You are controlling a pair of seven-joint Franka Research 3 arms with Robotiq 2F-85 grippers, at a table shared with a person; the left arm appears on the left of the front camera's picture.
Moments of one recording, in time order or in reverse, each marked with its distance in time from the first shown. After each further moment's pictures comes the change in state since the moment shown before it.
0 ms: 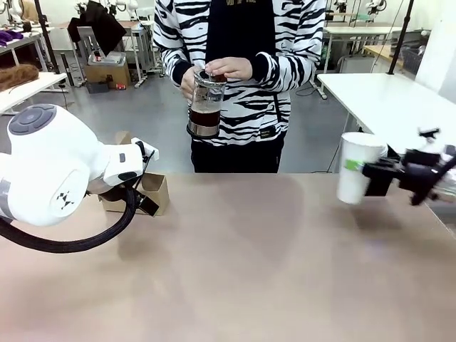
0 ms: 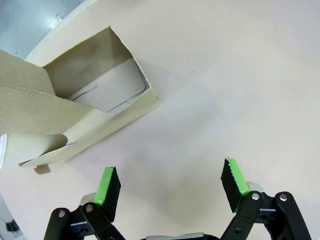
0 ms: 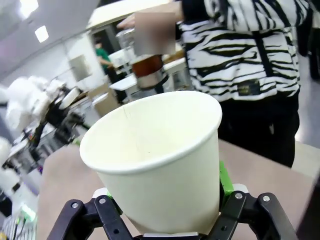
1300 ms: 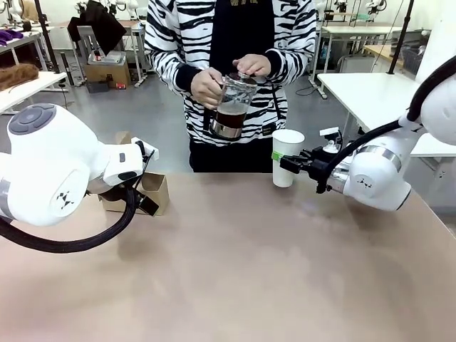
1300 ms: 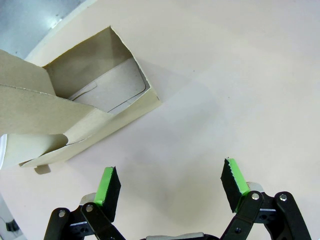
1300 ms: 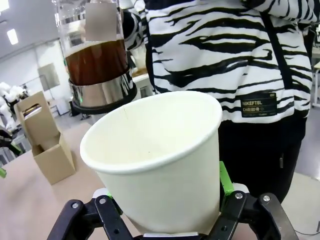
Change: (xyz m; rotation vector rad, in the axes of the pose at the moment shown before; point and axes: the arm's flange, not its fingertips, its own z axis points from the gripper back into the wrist) left arm 0.000 0.000 0.000 0.000 0.000 0.001; right arm -0.054 -0.048 -0.181 -0.124 -0.095 0.128
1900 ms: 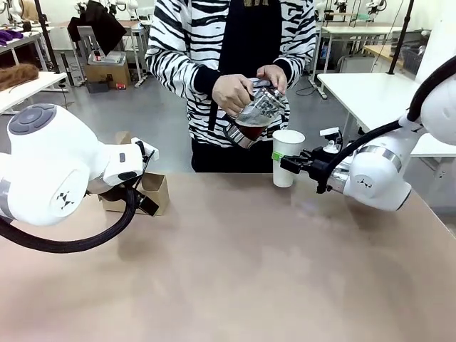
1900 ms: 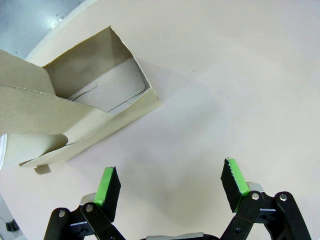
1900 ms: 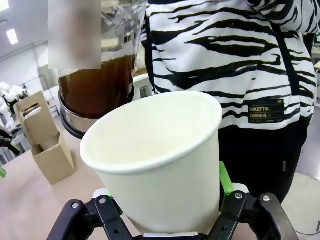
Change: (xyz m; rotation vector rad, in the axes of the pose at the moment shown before) left arm 0.000 0.000 0.000 0.000 0.000 0.000; right arm 0.000 0.000 0.000 -0.001 0.000 0.000
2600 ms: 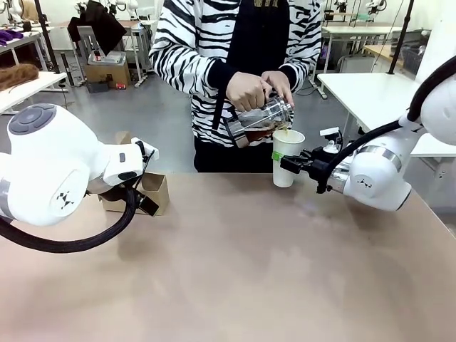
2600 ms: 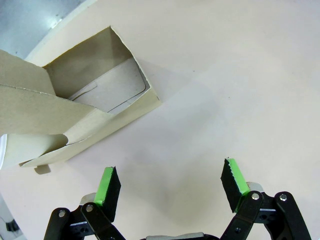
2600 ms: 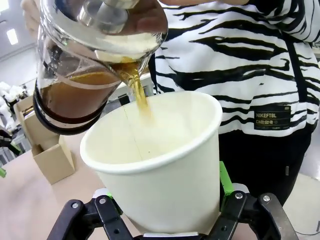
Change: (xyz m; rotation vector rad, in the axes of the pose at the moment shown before) left arm 0.000 0.000 0.000 0.000 0.000 0.000; right arm 0.000 0.000 0.000 0.000 0.000 0.000
